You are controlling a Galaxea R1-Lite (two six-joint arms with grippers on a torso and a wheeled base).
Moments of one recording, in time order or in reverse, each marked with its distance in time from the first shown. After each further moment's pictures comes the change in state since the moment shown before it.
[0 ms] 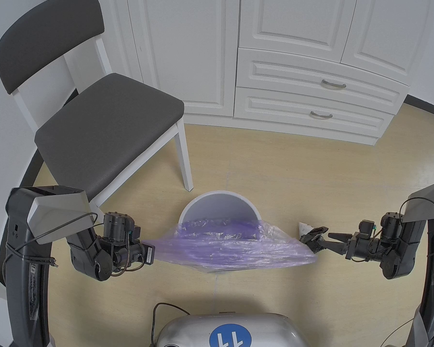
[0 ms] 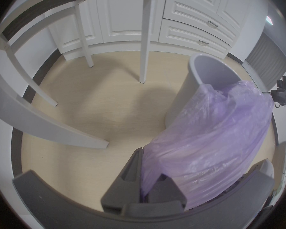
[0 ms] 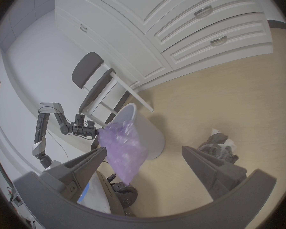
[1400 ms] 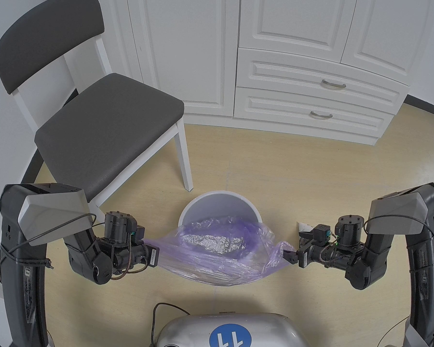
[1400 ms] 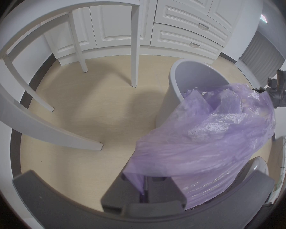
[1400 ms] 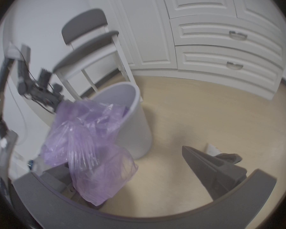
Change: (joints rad) left arm -0.043 -0.069 0.067 -0.015 -0.013 0.006; right arm 0.393 -0.017 -0.070 0.105 -0.637 -0.233
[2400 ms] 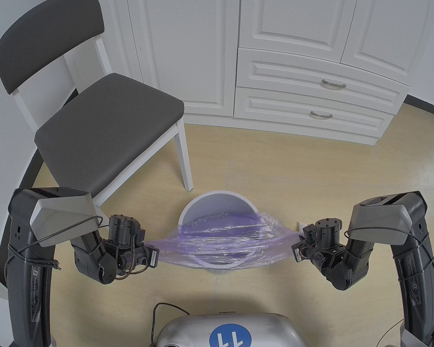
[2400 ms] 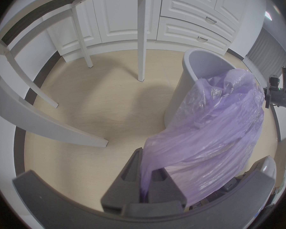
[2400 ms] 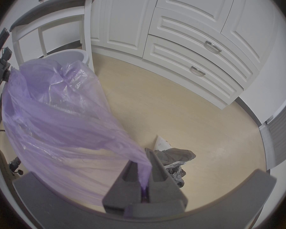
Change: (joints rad) left arm 0.008 0.070 -0.058 0.015 0.062 0.000; right arm 0.085 0.081 -0.163 0.124 -0.637 -0.126
